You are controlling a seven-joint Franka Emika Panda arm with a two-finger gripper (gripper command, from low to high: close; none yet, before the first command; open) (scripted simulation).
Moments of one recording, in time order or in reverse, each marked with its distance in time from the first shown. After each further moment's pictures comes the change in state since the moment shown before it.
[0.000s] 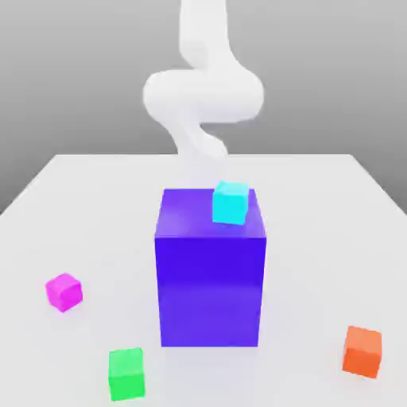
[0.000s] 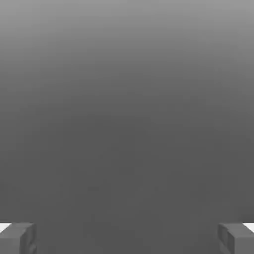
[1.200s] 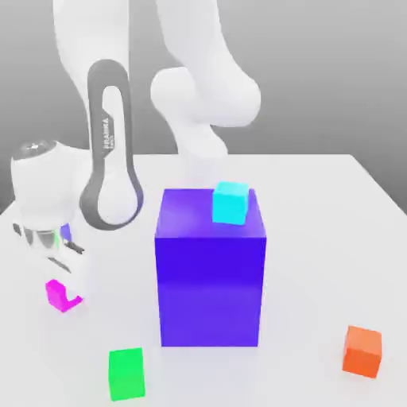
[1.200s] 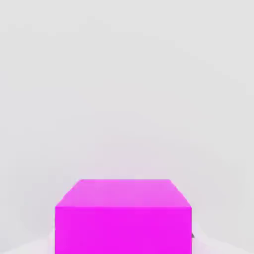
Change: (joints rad) arm -0.529 1.000 -0.112 -0.394 0.337 0.663 -0.367
